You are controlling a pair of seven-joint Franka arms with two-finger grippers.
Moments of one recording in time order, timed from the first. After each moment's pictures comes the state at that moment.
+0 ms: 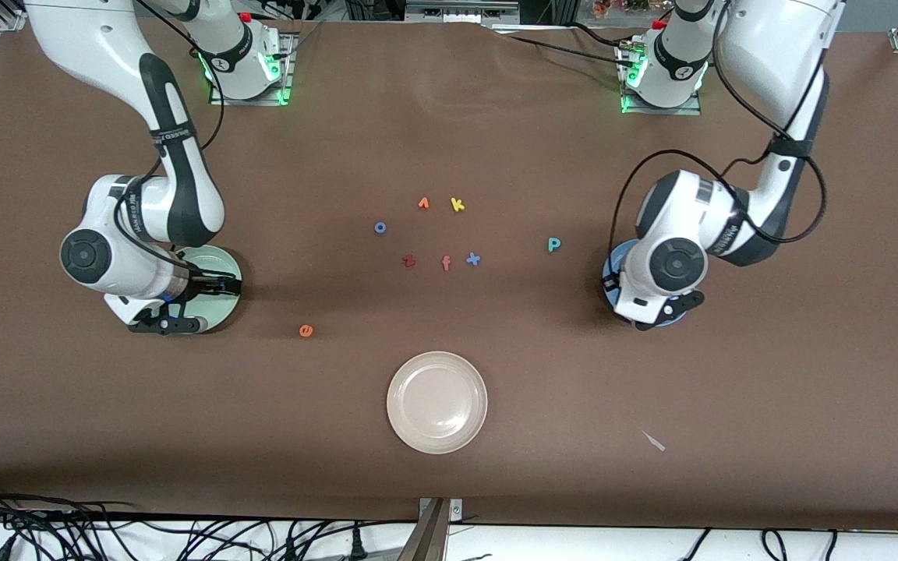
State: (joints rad) left arm -0.18 0.51 -0.11 -1.76 0.09 1.90 -0.74; right arm 0.45 0.49 -0.36 -1.87 0.27 2.19 0.00
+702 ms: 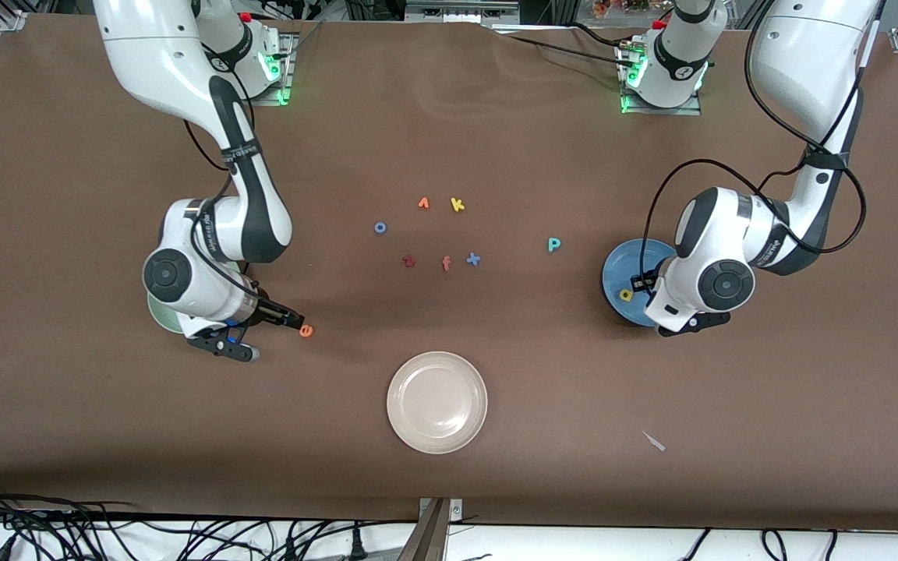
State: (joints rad) left arm -0.10 0.52 -0.13 -1.78 0.09 1.89 -0.52; right arm 0.57 0.68 -0.35 -1.67 0.38 2.24 0.33
